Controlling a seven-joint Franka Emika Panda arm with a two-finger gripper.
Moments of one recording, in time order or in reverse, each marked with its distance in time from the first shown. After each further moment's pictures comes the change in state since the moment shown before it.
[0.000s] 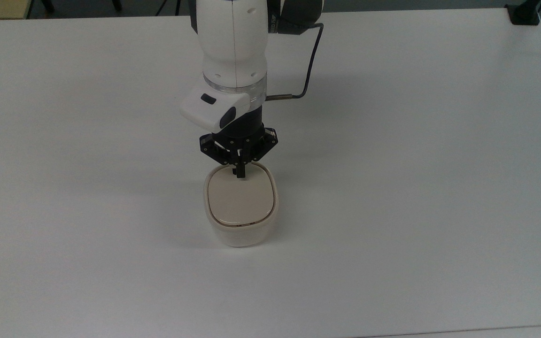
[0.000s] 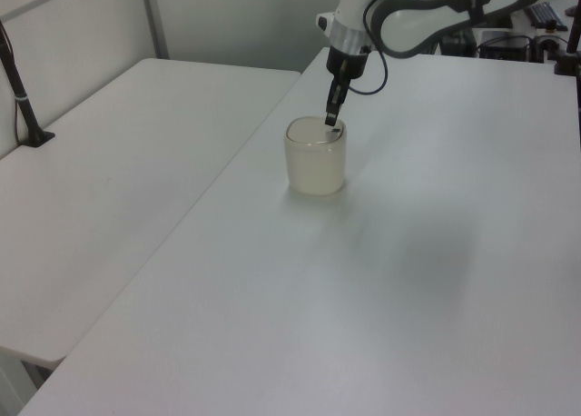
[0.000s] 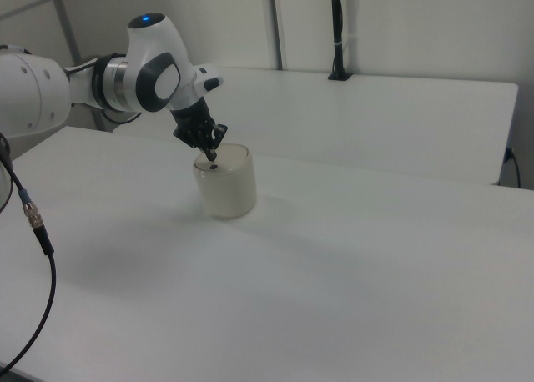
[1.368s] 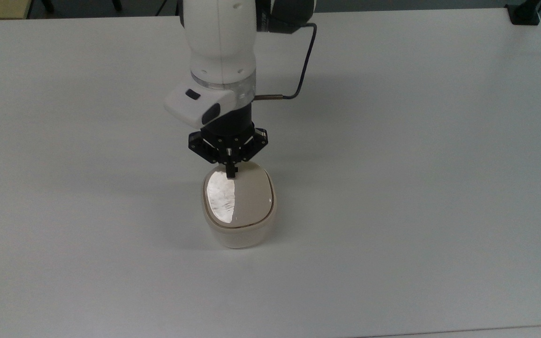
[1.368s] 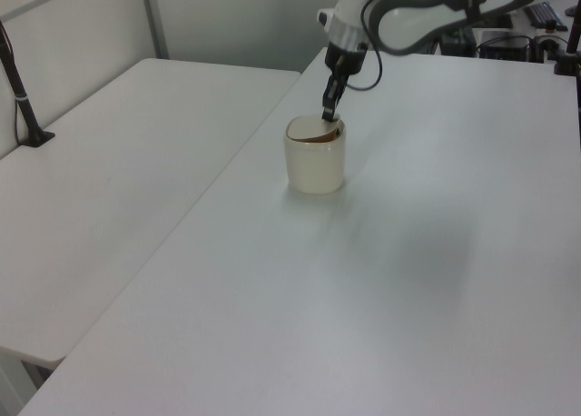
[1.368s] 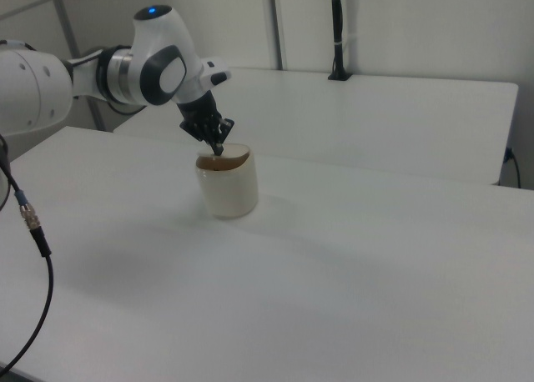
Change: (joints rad) arm -0.017 -0.011 -0.016 0.022 0.022 -0.020 0.033
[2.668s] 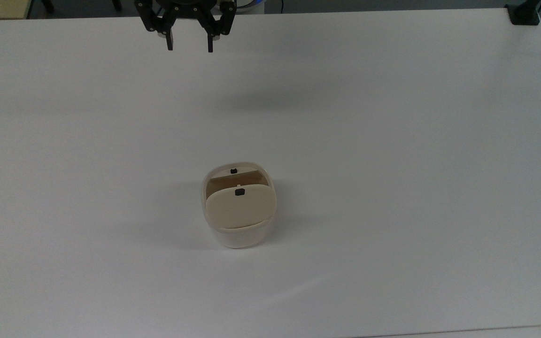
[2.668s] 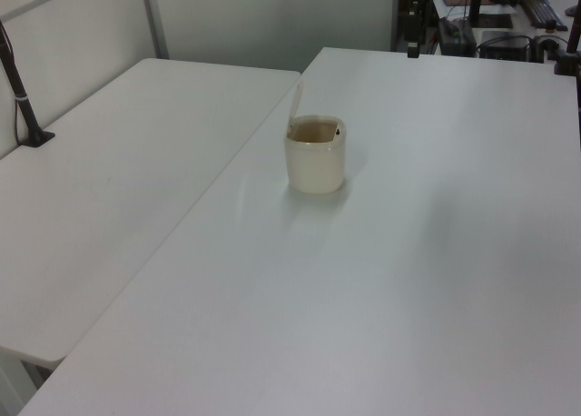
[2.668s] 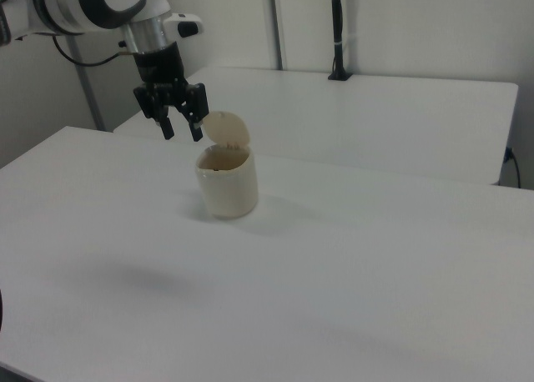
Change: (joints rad) arm -0.045 -0.295 -0.002 -0.006 -0.082 -0.570 -0.001
